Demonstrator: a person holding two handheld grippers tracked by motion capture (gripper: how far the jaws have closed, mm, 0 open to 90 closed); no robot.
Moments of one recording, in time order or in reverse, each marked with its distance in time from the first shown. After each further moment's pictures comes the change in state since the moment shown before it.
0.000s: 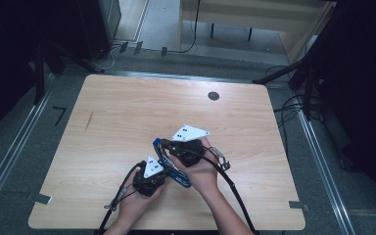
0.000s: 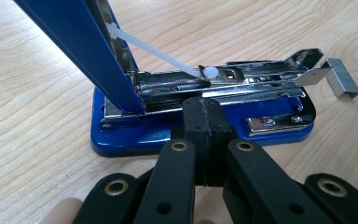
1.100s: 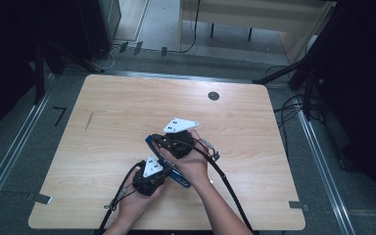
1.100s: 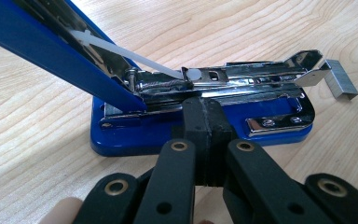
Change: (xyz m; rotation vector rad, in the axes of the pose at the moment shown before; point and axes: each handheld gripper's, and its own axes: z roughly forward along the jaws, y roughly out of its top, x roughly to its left) left arm 0.001 0.000 0.000 0.002 -0.008 -0.010; right arm -0.008 0.011 0.033 0.011 0.057 0.008
